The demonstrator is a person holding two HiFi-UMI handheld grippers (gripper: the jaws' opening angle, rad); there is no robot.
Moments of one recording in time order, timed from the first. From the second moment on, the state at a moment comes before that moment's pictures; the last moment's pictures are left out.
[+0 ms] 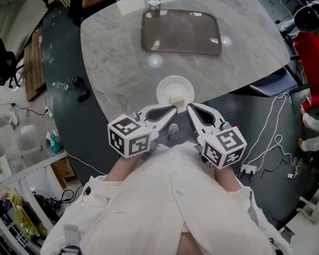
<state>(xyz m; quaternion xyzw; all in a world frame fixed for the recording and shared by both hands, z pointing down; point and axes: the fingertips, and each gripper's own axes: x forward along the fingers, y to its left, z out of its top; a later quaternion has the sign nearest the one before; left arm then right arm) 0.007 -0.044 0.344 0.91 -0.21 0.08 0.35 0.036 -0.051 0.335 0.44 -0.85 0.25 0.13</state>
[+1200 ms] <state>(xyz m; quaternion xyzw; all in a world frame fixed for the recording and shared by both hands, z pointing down) -0.035 -0.074 0.445 0.83 -0.31 0.13 0.45 0.055 -0.067 0.427 0.44 -0.81 0.36 0.18</state>
